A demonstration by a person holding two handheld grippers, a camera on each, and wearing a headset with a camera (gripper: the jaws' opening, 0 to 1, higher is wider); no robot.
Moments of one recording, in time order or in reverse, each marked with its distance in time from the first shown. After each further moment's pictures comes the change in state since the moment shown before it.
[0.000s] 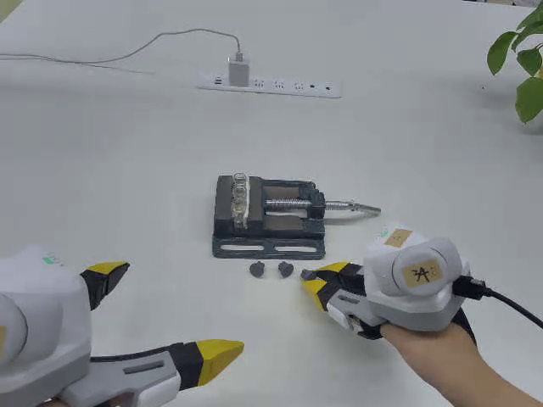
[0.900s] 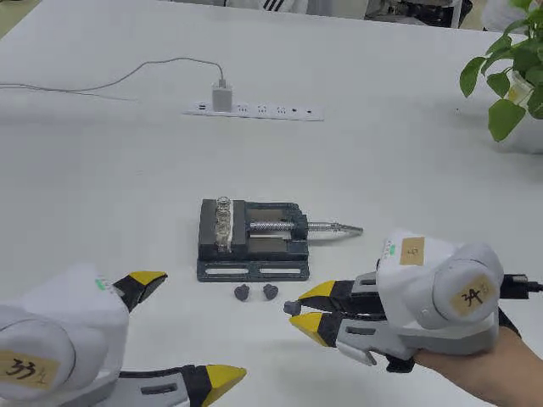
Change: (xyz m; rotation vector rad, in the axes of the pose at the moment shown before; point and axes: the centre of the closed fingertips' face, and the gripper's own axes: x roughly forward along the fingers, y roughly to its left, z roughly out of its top) left arm 0.030 -0.029 0.009 0.294 0.024 -0.146; right arm -0.055 0.047 0.032 -0.273 -0.011 0.248
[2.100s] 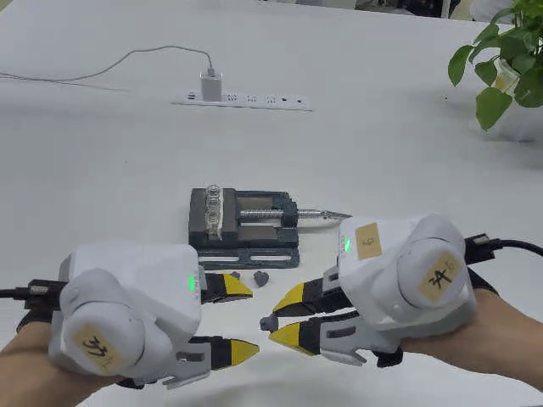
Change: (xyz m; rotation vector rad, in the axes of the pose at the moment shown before) left arm 0.024 -0.059 0.017 0.479 0.054 -0.349; right arm 0.003 0.037 0.002 -0.163 0.115 0.167
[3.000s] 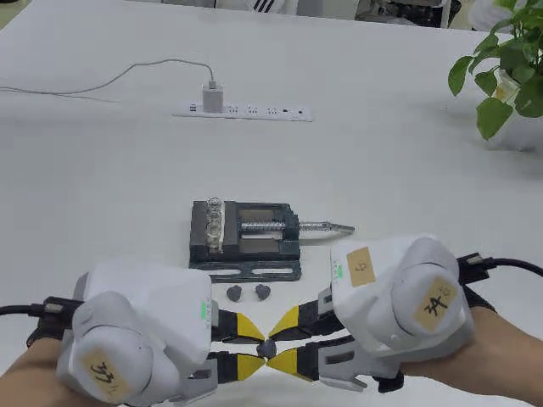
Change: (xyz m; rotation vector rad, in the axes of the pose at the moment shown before) left arm 0.004 -0.013 0.001 0.014 0.003 -0.076; right arm 0.002 0.008 0.002 -0.034 0.012 0.048
